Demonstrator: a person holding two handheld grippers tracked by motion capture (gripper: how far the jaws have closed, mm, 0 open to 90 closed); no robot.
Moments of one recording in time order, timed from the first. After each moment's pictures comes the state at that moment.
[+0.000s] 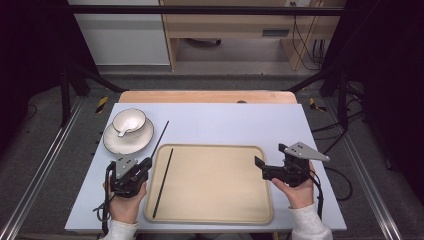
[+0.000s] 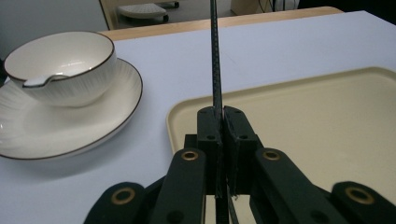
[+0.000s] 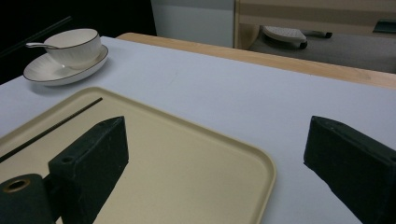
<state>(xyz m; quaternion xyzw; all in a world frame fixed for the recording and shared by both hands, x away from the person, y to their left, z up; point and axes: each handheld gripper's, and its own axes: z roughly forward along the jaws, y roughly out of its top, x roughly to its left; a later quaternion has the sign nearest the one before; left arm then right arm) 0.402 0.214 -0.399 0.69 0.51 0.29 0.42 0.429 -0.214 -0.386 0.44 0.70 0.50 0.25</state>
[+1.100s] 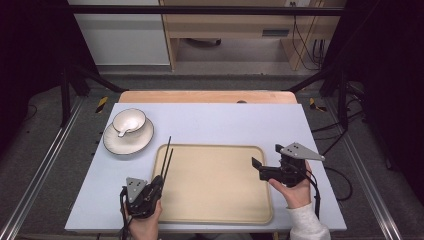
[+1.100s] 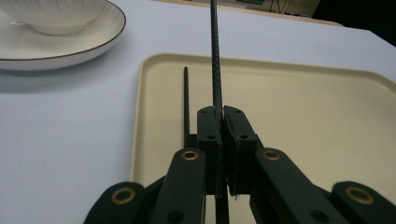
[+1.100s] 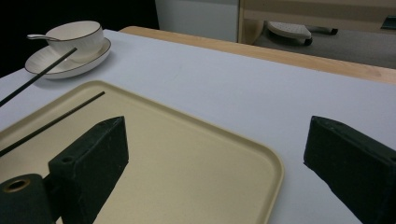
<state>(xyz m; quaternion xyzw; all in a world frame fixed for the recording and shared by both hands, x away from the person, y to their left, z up) 0.372 0.185 -0.457 0.63 0.57 0.28 0.46 0.432 -0.208 -0.391 0.44 0.71 0.49 0.25</state>
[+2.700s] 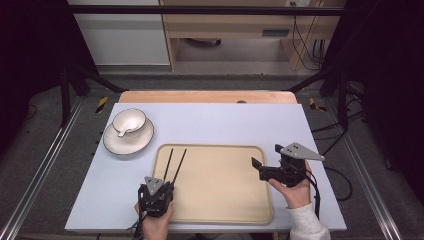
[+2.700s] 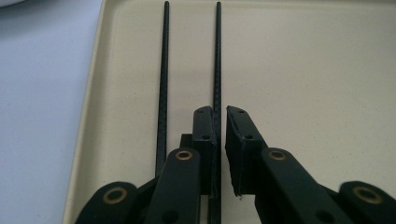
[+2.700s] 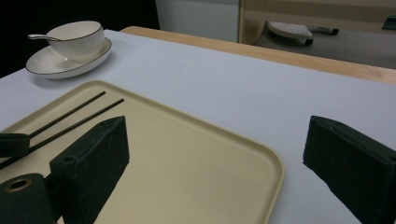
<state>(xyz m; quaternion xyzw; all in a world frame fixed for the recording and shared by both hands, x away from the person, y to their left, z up) 0.389 0.163 -0.481 0.69 0.57 0.24 0.37 0.432 -0.208 -0.391 0.43 0.71 0.49 0.25</state>
